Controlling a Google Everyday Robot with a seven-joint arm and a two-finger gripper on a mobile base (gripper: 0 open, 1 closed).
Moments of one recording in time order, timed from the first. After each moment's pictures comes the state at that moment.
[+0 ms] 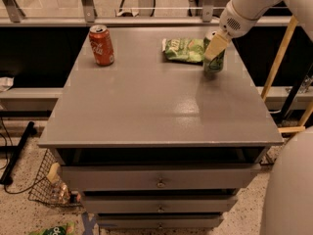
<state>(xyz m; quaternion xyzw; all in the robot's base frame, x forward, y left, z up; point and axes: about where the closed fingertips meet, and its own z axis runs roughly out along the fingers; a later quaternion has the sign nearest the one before) 0.700 -0.191 0.913 -0.45 0.86 -0.01 0.24</state>
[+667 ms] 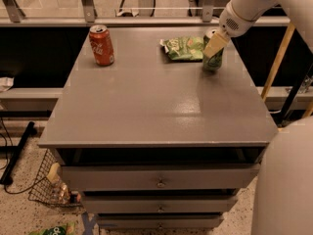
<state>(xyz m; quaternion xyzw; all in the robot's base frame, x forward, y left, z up) 0.724 -0.195 0.908 -0.44 0.86 -0.01 0.26</state>
